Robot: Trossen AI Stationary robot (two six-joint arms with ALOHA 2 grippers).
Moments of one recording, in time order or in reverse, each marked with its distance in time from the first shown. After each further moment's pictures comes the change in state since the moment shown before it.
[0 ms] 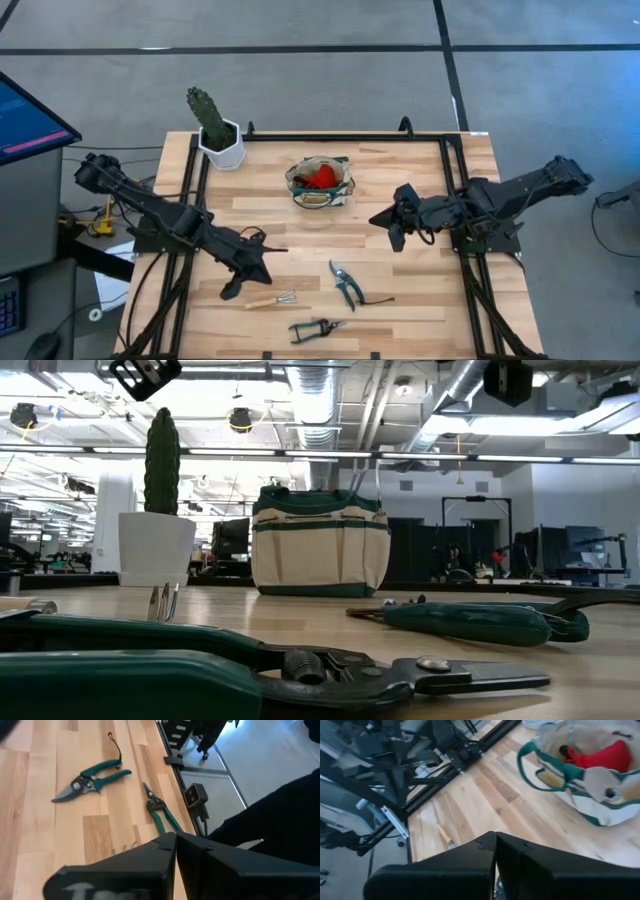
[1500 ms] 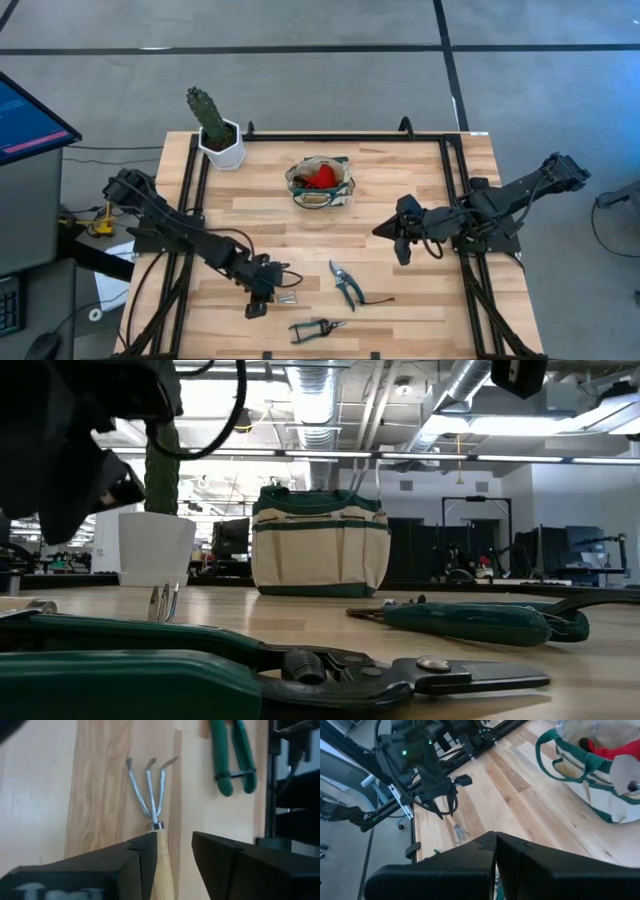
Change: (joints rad) left arm -0.071 0.420 0.000 0.000 0.006 -0.280; right arm 0.093 0.001 0.000 -0.018 0.026 -0.045
